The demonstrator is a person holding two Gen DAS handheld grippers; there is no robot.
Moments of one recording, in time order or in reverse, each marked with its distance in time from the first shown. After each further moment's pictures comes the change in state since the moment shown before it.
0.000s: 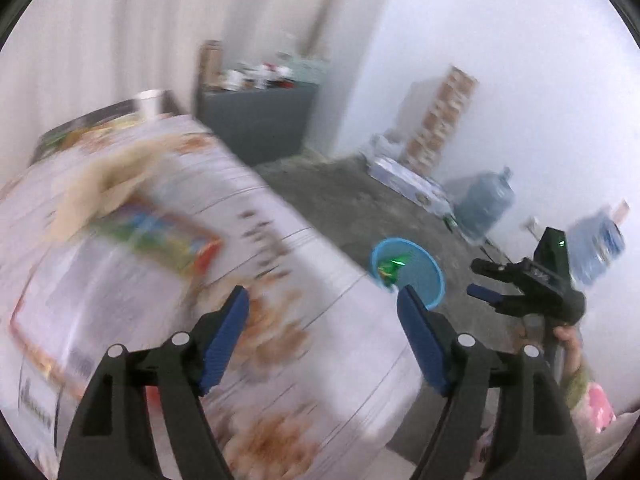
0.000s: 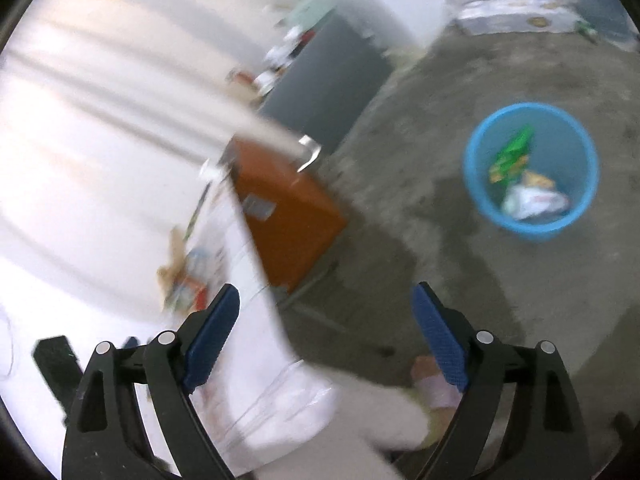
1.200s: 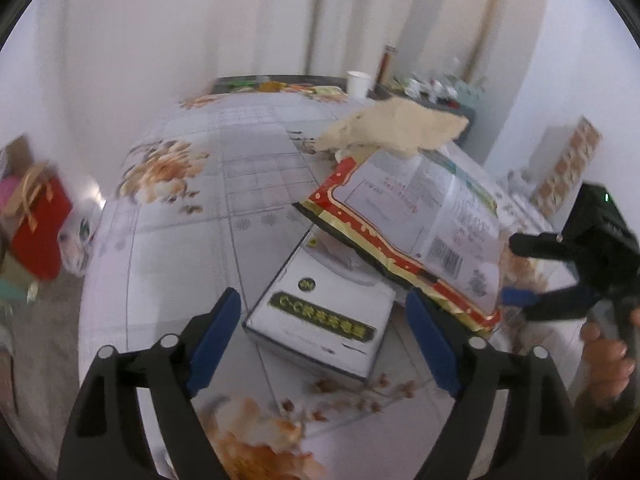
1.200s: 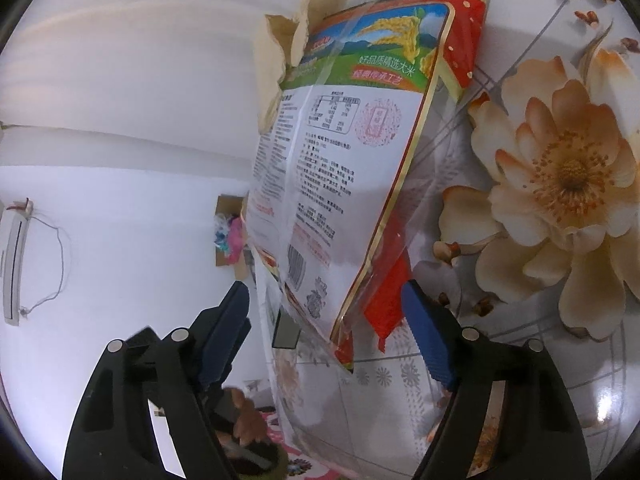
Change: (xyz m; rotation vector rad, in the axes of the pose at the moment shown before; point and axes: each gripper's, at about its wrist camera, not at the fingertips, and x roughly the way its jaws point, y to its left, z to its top) left arm -0.082 0.205 -0.093 -0.199 -0.022 0.368; right arm 0.234 0.200 -0.113 -0.053 0.546 0.244
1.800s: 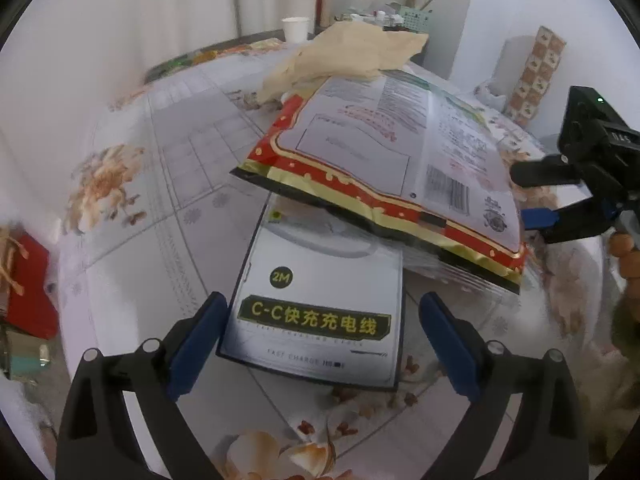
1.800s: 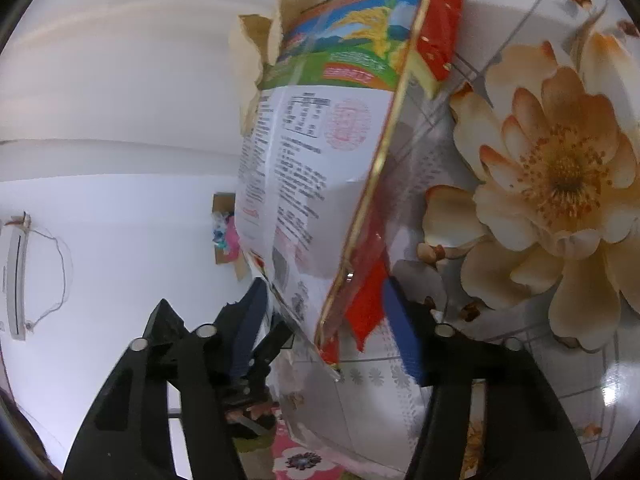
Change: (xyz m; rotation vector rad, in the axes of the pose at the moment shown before) left arm 0.044 -0.016 -0.001 0.241 0.174 -0.022; right arm 0.032 -0.006 0.011 0.062 0.041 0.002
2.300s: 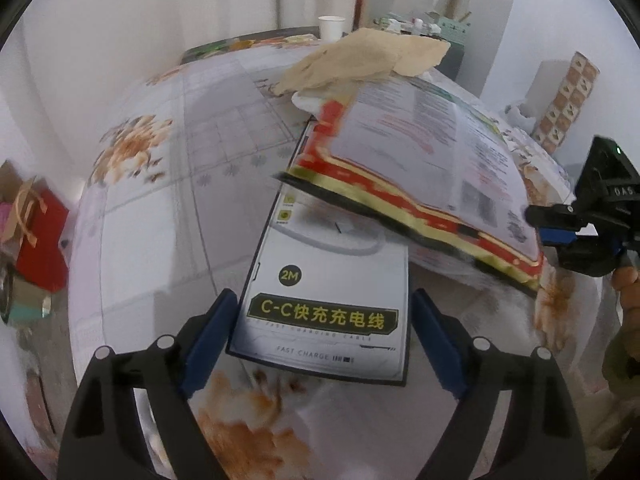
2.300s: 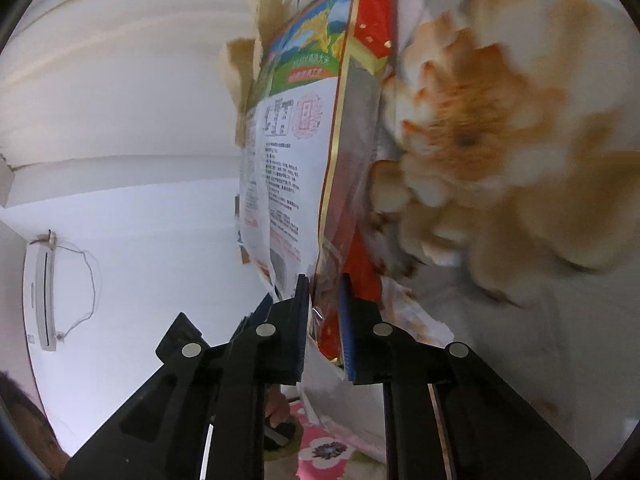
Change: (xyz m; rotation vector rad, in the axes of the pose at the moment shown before) left arm -0.022 -0.020 -0.018 -0.155 0.008 0.050; right arm -0.025 -0.044 -0.008 0.061 0.018 0.107
